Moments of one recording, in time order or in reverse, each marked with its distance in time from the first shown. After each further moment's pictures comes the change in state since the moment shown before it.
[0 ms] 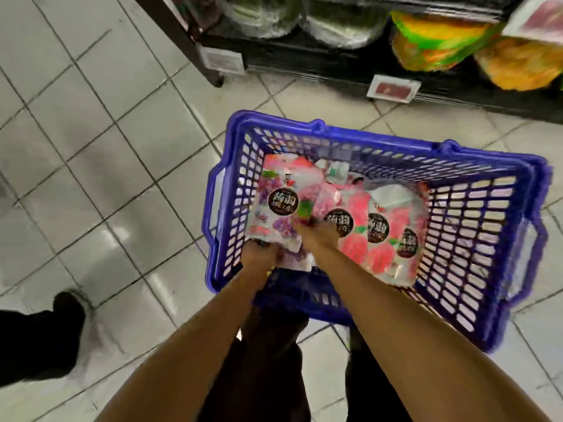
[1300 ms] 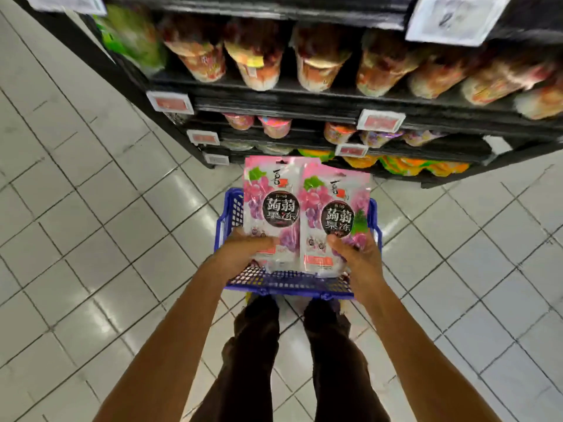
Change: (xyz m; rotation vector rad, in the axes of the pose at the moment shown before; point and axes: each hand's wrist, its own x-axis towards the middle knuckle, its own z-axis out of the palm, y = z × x) left_hand -0.313 0.138 -0.104 -0.170 -0.480 0.330; right_hand -0.313 -0.040 -0.246 0.831 0.031 -0.343
